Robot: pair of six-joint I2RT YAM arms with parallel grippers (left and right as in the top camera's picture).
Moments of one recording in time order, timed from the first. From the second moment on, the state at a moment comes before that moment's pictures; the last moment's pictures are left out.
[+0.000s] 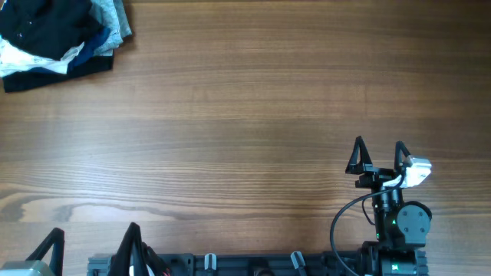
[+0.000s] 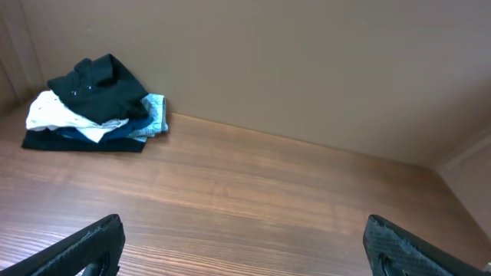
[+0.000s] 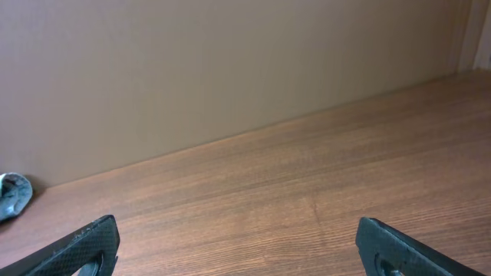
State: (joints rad) left arm 0.40 0.72 2.09 -1.66 0.43 -0.14; right arm -0.06 0.02 0.01 0.00 -0.03 0.28
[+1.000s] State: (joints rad) left arm 0.23 0.43 1.04 -0.66 0.44 -0.38; right arm -0.06 0.02 0.01 0.00 -0.03 0.28
